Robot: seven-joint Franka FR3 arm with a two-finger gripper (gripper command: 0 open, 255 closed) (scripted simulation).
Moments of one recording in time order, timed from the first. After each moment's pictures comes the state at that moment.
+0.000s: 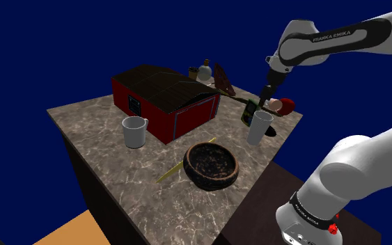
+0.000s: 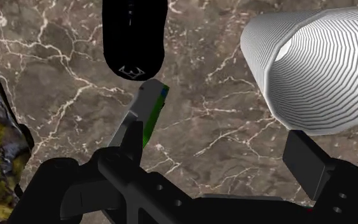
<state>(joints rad) -0.06 -0.52 -0.40 -2.51 -0.25 2.07 -0.44</state>
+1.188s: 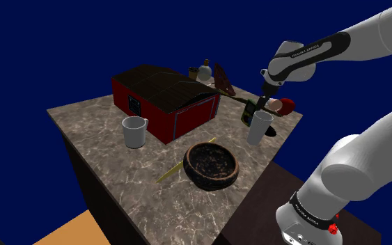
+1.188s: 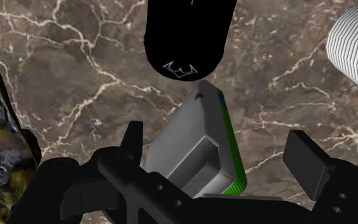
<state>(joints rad) -0.02 -0.29 -0.56 -2.50 -0.19 2.34 -0.64</state>
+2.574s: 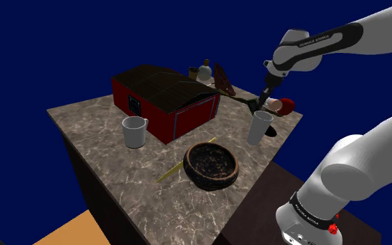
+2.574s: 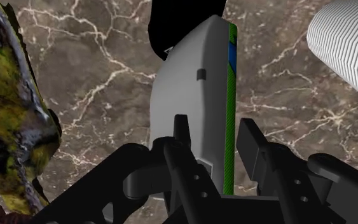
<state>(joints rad) -0.02 -0.35 -0.54 -2.44 -0.20 2.22 -0.62</state>
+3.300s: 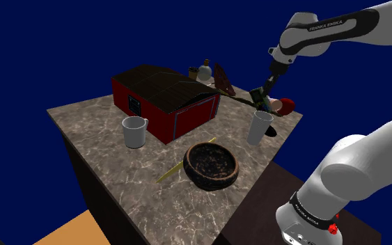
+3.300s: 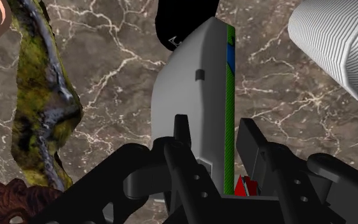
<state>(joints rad) -0.03 -0.41 -0.50 -2.34 -0.21 2.07 -0.61</state>
